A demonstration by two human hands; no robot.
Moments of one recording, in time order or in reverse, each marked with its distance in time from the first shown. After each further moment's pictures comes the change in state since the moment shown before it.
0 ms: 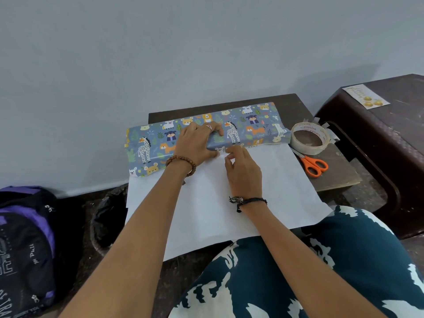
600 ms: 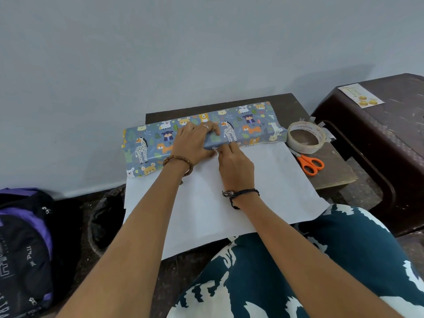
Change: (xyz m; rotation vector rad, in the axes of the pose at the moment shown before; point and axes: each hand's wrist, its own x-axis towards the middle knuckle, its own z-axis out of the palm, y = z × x) left_hand 0.000 0.000 0.000 0.000 0.018 0.011; right_hand 0.011 -0.013 0.001 -0.231 0.076 -0.119
